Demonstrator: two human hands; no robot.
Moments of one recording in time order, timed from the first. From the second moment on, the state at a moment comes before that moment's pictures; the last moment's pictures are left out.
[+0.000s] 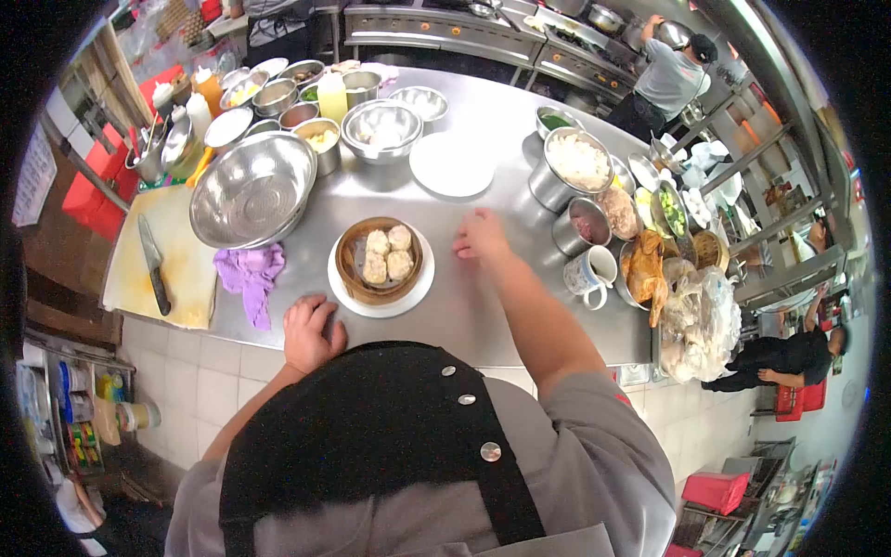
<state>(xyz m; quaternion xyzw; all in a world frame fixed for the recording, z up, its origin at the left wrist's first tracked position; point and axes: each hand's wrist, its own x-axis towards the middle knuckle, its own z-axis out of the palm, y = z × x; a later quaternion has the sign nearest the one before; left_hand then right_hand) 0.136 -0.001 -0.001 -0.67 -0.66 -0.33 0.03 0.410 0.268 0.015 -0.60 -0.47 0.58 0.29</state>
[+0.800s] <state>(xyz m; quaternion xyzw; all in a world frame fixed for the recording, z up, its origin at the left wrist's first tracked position) 0.138 0.002 0.001 -0.67 -0.67 -0.32 0.04 0.379 0.234 0.031 -0.53 -0.65 0.55 0.02</state>
